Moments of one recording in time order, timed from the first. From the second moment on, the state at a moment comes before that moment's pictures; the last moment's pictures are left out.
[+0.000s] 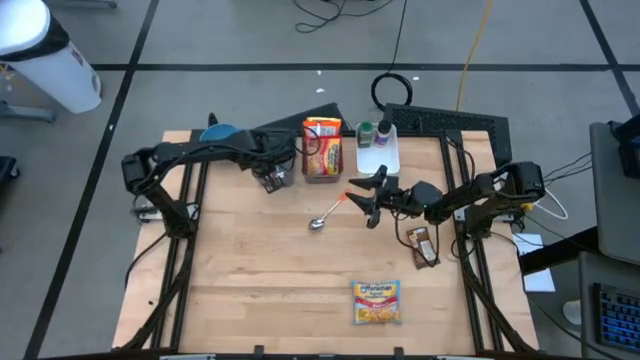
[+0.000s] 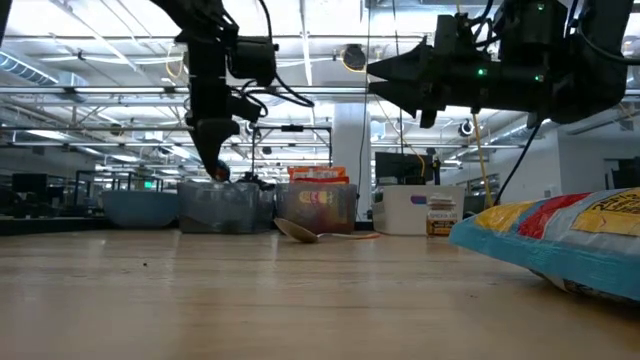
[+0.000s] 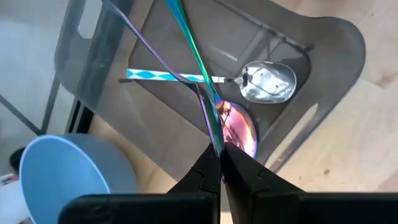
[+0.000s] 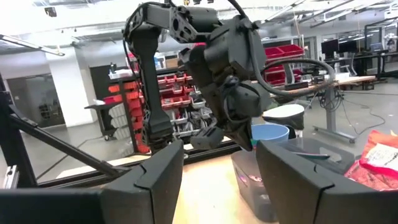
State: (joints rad) left arm 0.42 1.64 1.24 -1.01 -0.34 -0.05; right arm -0.09 1.56 0.36 1.43 0.13 0.15
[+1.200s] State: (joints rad) left arm 0.46 1.70 1.24 -0.91 -0.26 0.18; right arm -0.09 1.56 0.36 1.43 0.13 0.14
